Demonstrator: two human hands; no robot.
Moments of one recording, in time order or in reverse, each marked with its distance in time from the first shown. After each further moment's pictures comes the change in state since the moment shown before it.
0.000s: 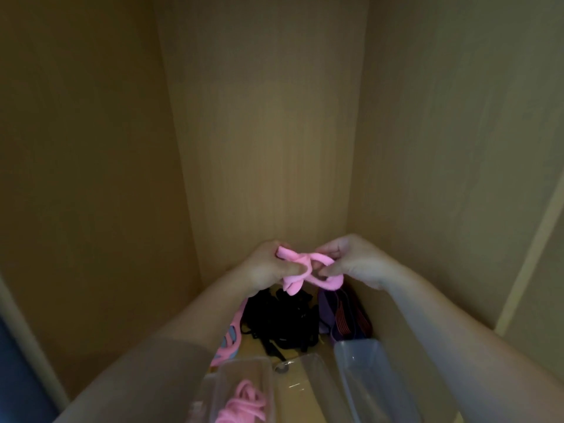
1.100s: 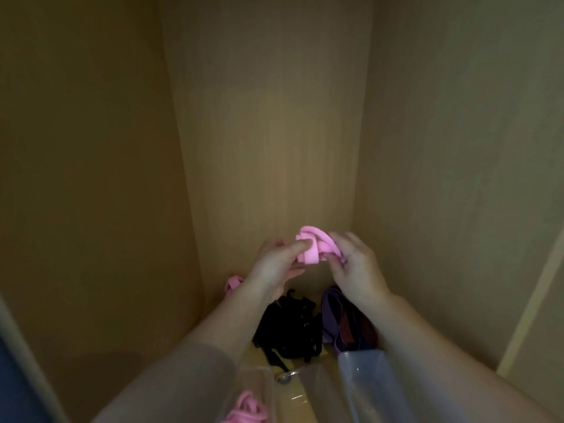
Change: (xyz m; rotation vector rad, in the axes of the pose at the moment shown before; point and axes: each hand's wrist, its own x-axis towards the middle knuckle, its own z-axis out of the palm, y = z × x) left_hand 0.018 0.009 0.025 -0.554 0.244 -0.118; right_hand 0.008 0.021 0.028 -0.491 0.684 -0.625
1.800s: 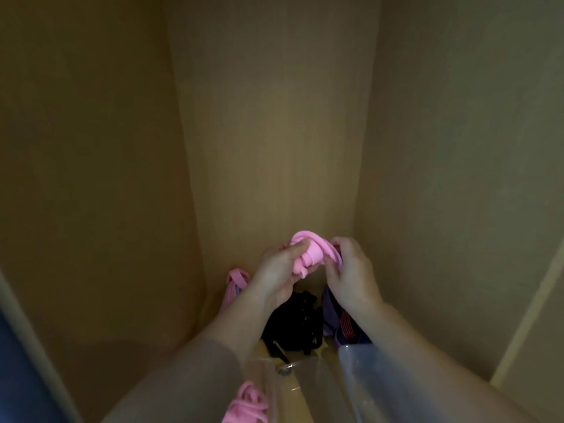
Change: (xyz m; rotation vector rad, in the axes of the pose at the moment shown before) left_hand 0.000 -0.022 -0.001 -0.215 0.009 0.012; right_hand -0.021 -0.004 0.017 0.013 -0.010 0.174
